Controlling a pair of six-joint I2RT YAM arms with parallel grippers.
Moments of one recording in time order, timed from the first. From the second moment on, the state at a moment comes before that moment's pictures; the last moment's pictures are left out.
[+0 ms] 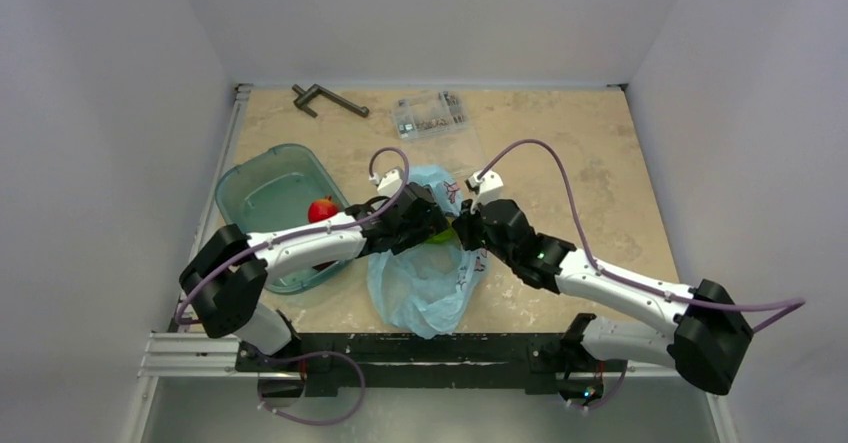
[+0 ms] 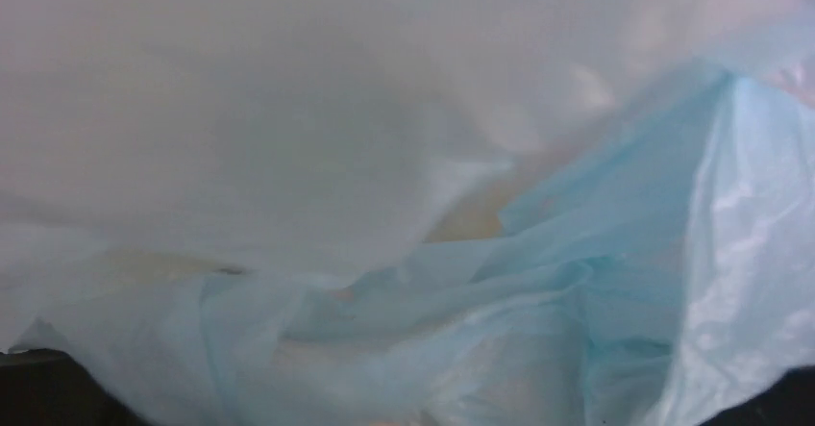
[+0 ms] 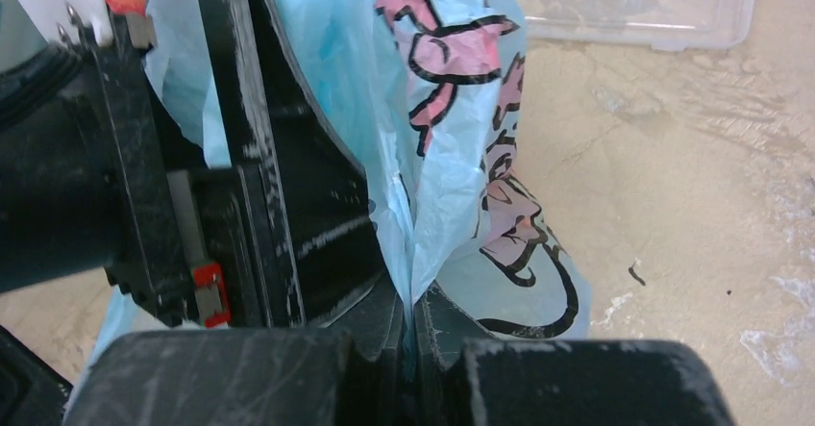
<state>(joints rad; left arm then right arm) -0.90 1.53 0.96 -0.31 -0.29 -1.21 0.88 1.12 0.65 0.00 0.27 0.38</state>
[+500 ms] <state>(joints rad) -0.88 1.56 0.88 -0.20 -0.31 -1.36 0.88 1.05 0.55 0.04 0.22 0.38</state>
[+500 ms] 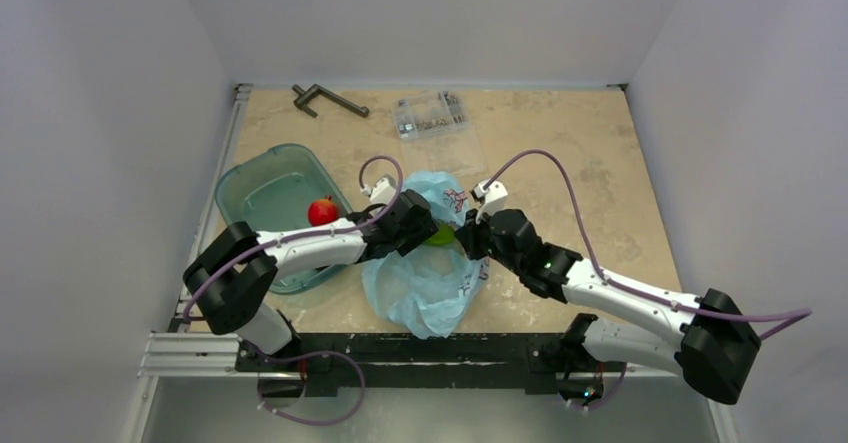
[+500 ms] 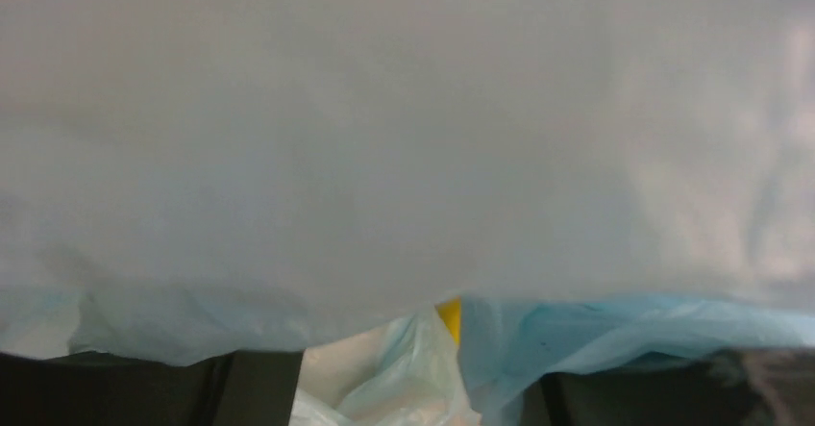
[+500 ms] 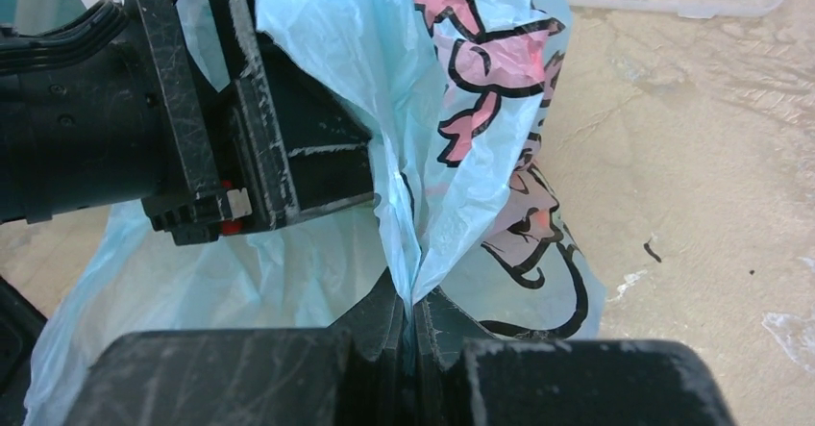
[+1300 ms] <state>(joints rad) -0.88 1.68 0.92 -0.18 -0.38 -1.42 0.88 1.02 0.48 0.08 0.17 0.38</state>
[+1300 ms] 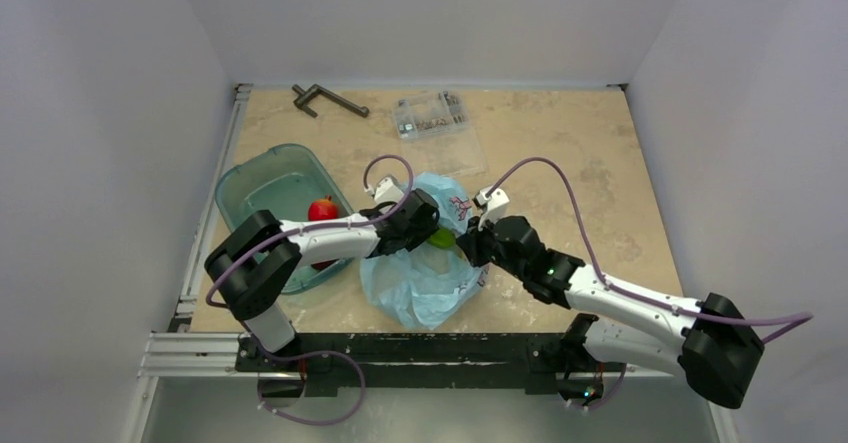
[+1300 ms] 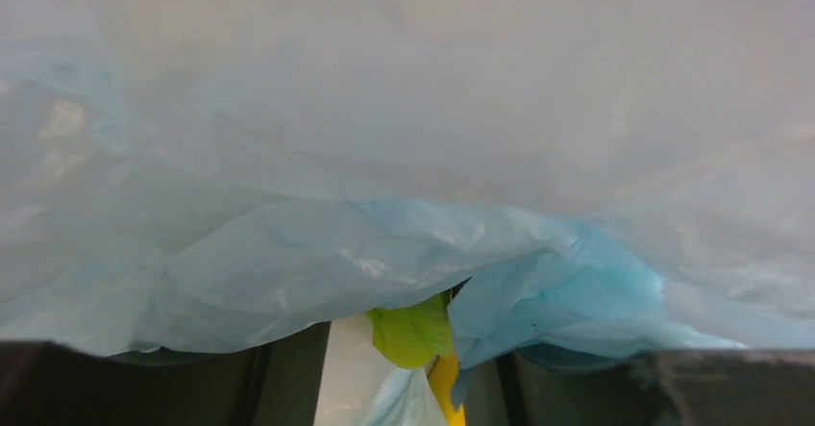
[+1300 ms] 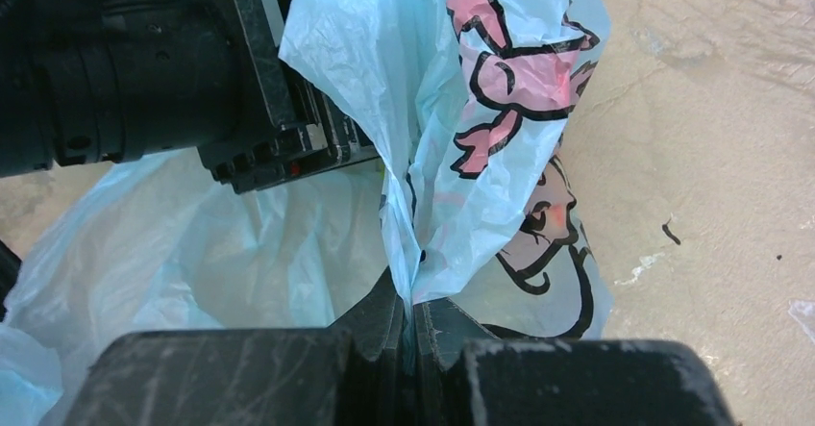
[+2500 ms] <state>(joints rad) -0.87 1.37 0.80 -0.12 0.22 -0.87 0.88 1.04 0.55 0.00 0.46 0.48</state>
